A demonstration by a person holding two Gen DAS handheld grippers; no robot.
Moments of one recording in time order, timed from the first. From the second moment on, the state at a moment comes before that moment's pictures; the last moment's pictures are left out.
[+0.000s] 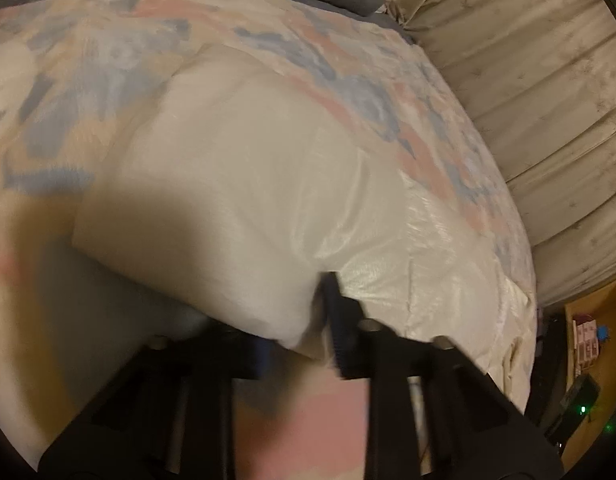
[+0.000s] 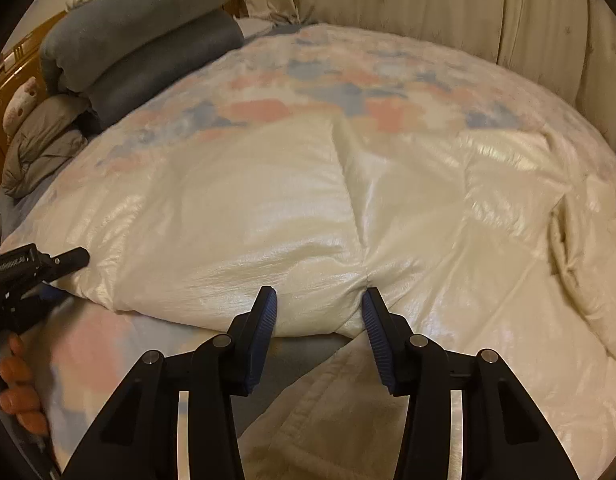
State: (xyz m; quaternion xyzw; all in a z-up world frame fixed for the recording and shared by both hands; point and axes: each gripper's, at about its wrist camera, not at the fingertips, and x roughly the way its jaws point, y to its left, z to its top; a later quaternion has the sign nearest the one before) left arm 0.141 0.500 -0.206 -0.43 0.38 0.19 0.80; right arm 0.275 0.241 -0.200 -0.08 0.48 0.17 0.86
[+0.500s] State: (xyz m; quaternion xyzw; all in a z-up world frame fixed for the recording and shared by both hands) left arm 0.180 0.370 -0.001 -0.15 0.34 0.16 0.91; right arm 0.263 0.156 -0.145 0.04 0.48 0.20 0.85
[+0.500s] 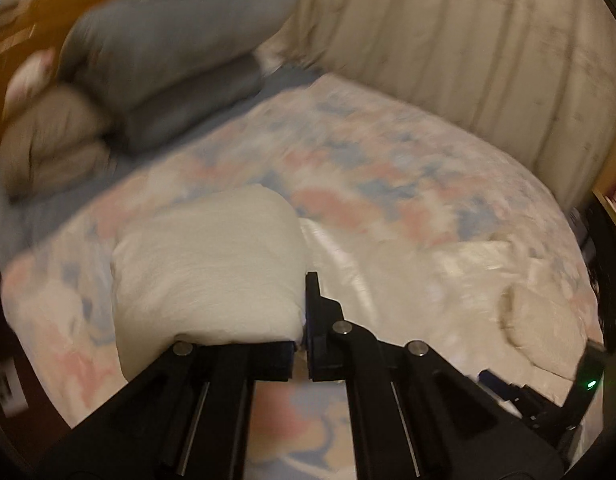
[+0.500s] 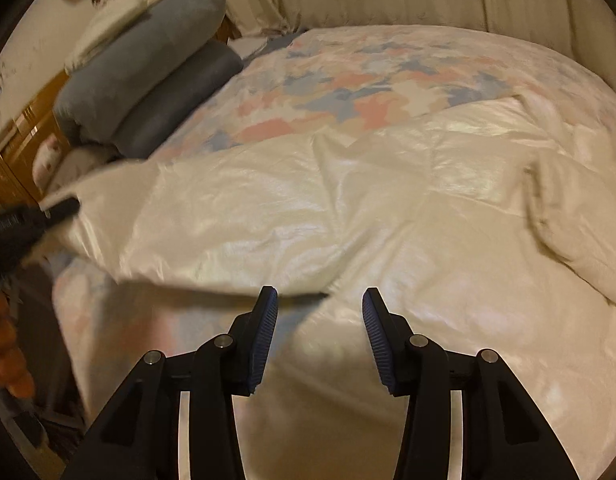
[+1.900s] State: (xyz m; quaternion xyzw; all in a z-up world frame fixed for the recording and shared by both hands) left arm 0.267 0.124 -0.053 -0.16 0.41 -0.10 0.89; right arm 0.239 -0.116 -0.102 0.10 0.43 0.09 0.89
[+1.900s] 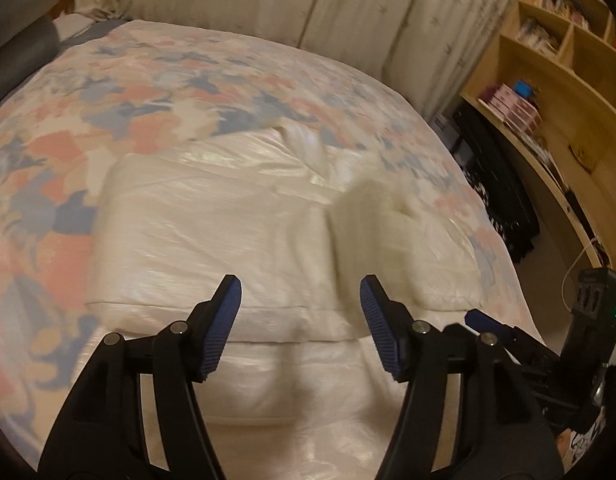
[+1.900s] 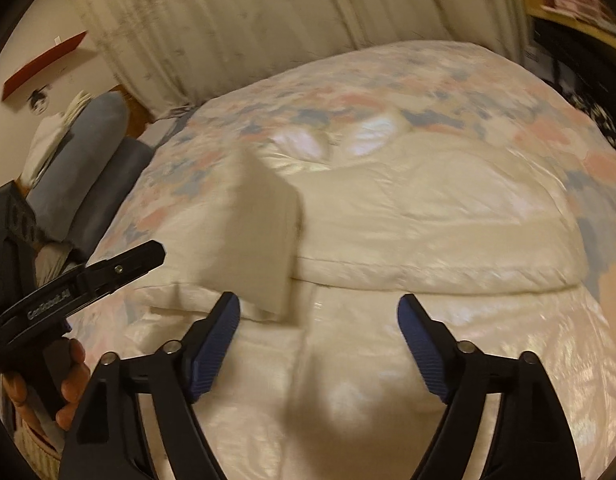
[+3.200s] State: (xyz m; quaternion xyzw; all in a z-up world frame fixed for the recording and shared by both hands) left arm 0.359 0.156 -0.115 -0.07 0.44 0.02 0.90; right arm 0.374 -0.180 -0.123 0.10 0.42 0.02 0.90
